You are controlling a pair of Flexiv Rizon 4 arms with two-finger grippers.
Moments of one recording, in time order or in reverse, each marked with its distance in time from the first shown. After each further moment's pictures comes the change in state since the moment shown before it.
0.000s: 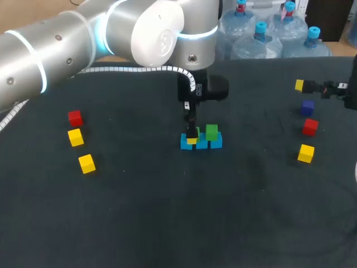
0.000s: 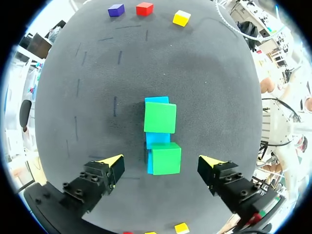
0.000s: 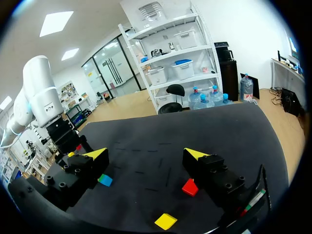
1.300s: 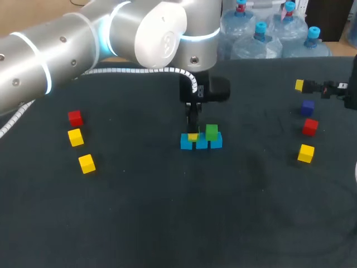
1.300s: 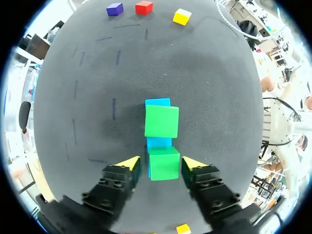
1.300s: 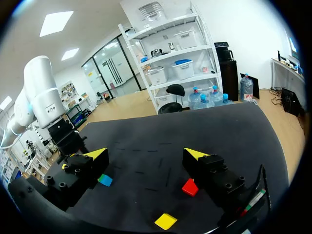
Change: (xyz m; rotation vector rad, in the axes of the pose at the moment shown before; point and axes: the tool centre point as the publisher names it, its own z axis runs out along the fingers) left arm -0.004 0.002 0.005 0.005 0.003 0.013; right arm 0.000 0.000 0.000 0.000 0.000 0.000
